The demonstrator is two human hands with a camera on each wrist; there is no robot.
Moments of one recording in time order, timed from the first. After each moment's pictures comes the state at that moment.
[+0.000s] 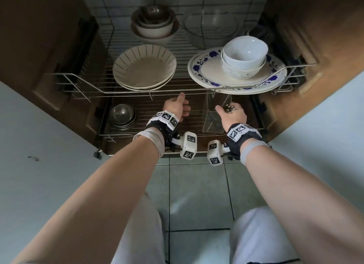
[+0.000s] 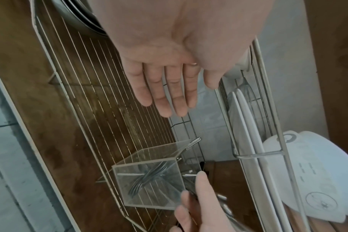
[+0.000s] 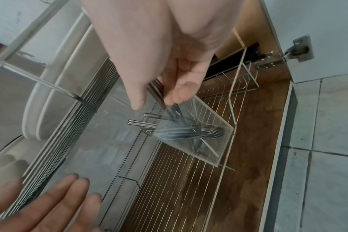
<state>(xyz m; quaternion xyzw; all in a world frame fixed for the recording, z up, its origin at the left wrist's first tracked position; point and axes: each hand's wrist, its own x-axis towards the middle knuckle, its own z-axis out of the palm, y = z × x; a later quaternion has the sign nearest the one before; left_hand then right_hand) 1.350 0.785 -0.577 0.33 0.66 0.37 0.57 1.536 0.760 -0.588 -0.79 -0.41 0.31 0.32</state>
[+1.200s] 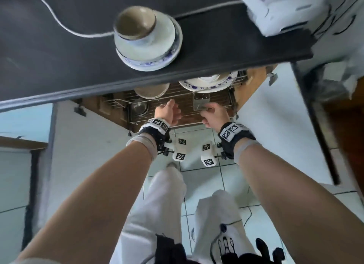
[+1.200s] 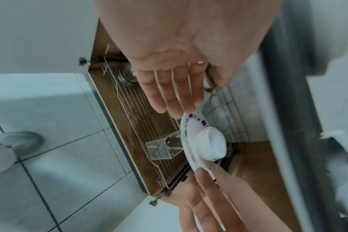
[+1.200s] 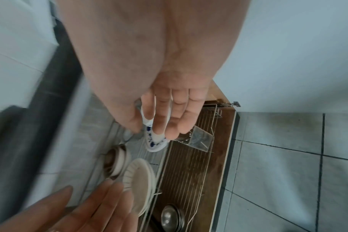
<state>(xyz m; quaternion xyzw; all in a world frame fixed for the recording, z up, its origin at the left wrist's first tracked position) 1.352 0.638 -0.253 0.23 0.71 0.27 0.60 1.533 0.609 -0.270 -0.72 -0.37 0.53 0.26</state>
